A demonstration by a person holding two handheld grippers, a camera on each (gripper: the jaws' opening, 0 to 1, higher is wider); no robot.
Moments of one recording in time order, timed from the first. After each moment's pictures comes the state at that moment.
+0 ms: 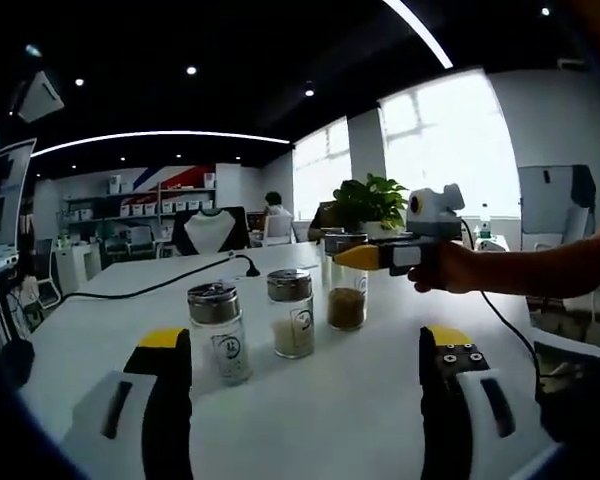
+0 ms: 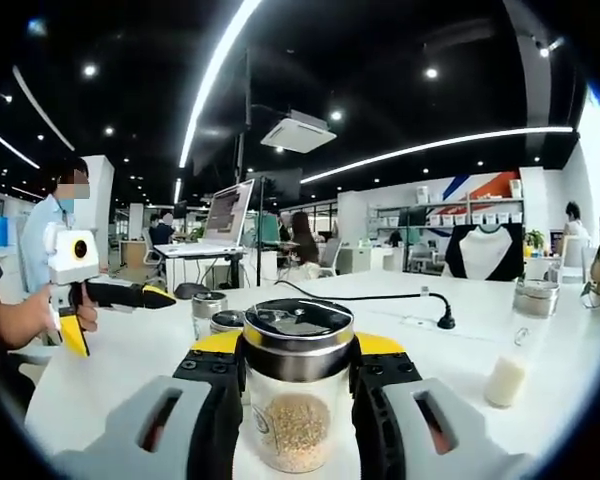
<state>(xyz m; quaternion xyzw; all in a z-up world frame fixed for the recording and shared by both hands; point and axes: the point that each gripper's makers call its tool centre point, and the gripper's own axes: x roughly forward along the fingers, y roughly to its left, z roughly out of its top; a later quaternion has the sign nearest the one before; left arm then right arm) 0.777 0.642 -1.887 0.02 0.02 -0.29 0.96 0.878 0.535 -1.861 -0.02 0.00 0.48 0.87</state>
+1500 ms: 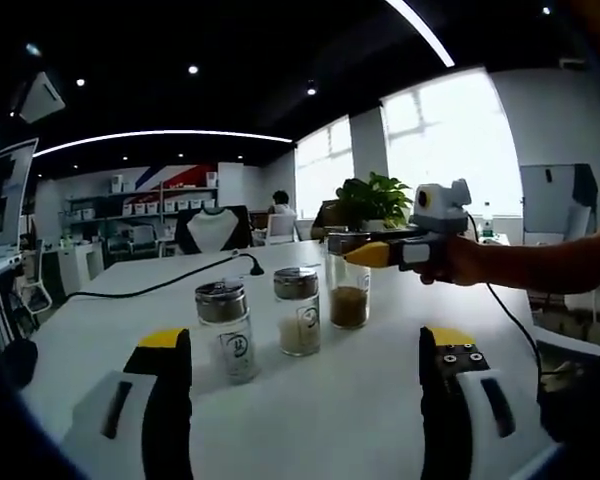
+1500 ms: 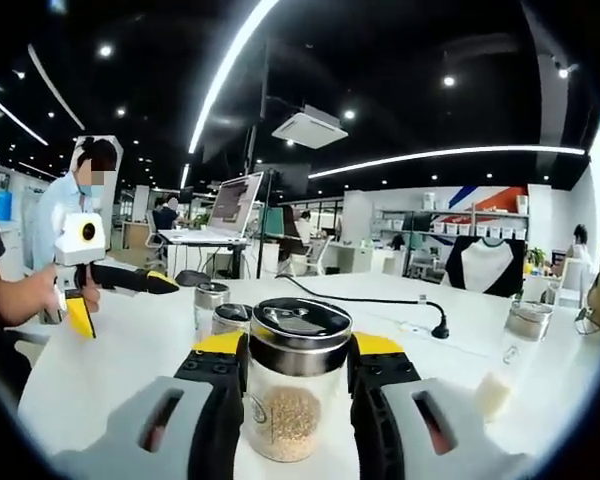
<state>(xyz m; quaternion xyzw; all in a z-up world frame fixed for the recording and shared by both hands) 0.778 0.649 -1.887 0.02 0.03 -0.28 0.96 0.873 0.530 -1.859 -0.07 -0.01 0.49 0.87</state>
